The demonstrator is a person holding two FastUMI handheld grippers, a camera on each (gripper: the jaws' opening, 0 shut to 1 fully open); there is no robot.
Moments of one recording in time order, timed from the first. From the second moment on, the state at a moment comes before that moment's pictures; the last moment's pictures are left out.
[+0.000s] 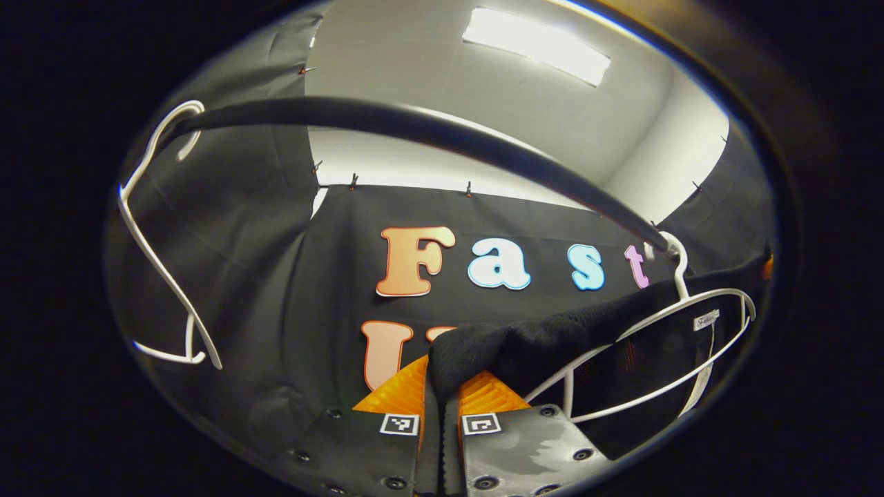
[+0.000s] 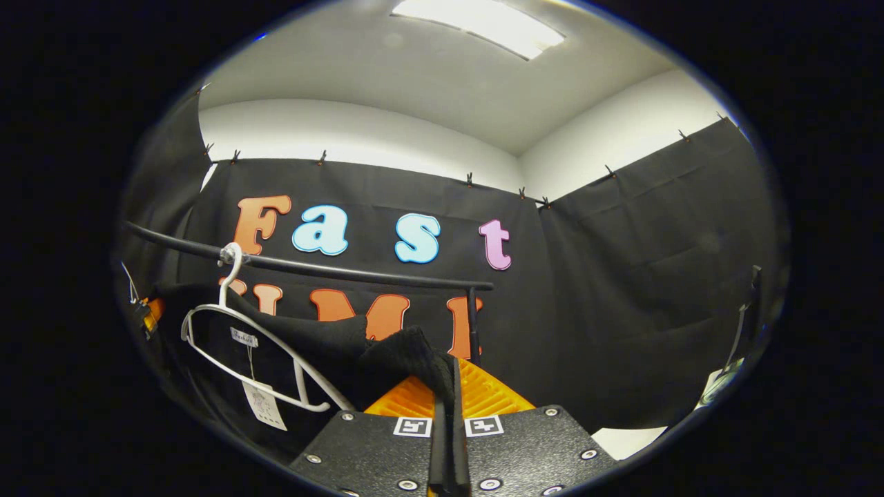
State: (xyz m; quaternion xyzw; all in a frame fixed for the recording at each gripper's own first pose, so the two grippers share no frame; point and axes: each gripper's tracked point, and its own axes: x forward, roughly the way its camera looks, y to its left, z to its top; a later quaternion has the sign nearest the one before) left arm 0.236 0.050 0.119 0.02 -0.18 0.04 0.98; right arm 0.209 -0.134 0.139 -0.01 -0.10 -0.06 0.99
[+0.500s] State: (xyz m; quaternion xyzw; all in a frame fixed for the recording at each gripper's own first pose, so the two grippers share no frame) left arm 0.280 0.059 0.071 -0.03 -0.12 0.03 0.99; right arm 0.238 -0.127 0.096 -0.02 -0.07 -0.04 1.00
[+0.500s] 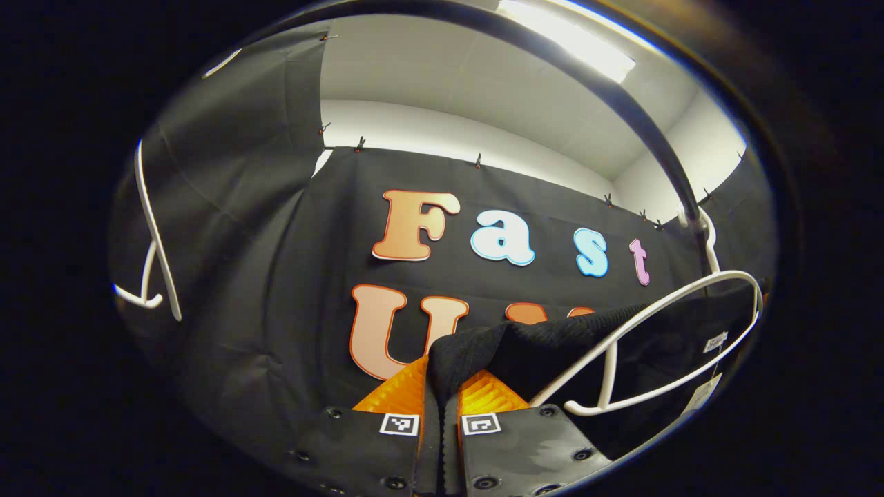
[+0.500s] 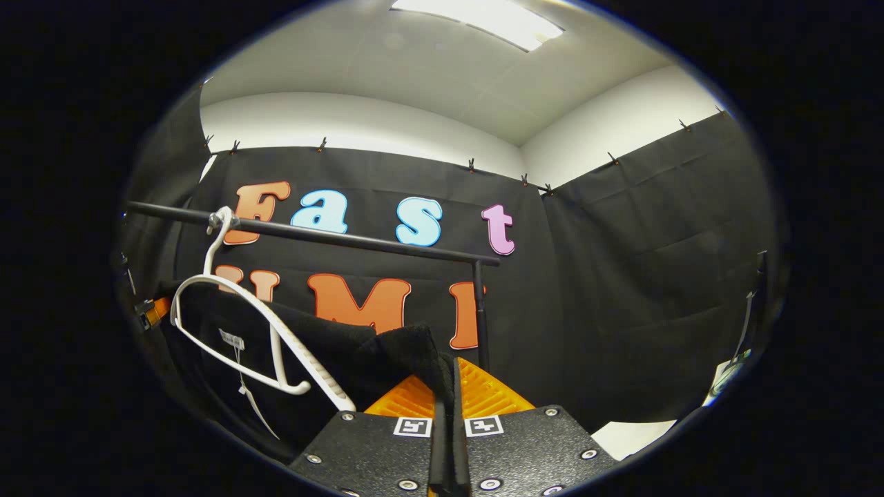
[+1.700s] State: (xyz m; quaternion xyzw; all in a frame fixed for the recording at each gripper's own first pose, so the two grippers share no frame) left arm 0.132 0.064 -0.069 0.00 0.03 0.04 1.00; right arm 0.125 -0.054 -0.035 -0.02 0.02 0.01 1.00
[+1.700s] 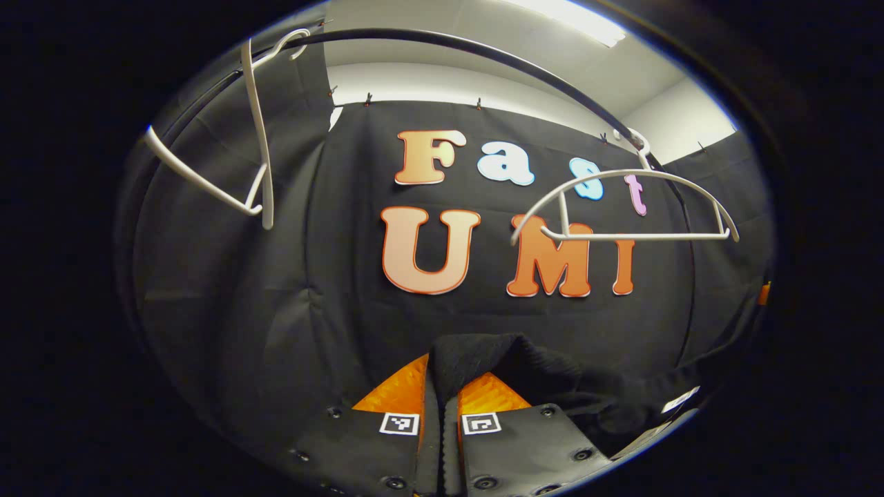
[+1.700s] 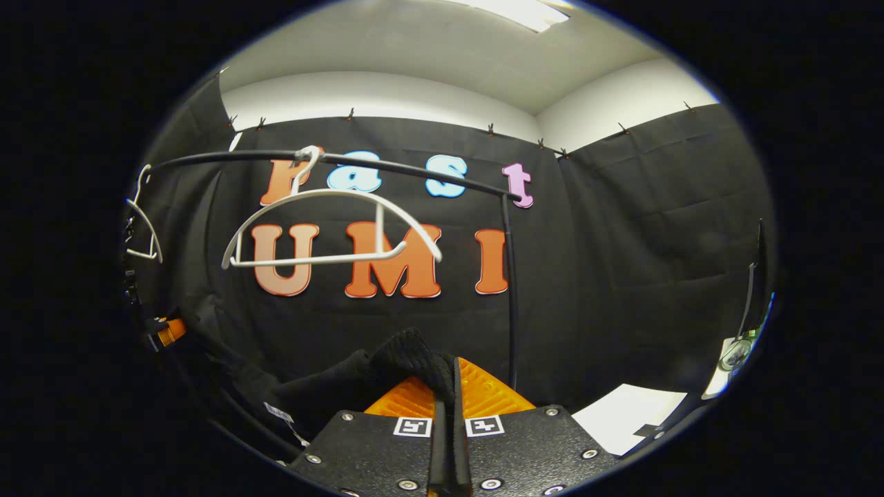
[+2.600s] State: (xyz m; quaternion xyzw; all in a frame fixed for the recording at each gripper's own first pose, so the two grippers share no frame) left arm 0.014 -0.028 -0.323 0.02 0.36 -0.08 0.93; right arm 0.065 0.117 -0.314 -0.01 0.29 0.16 0.94
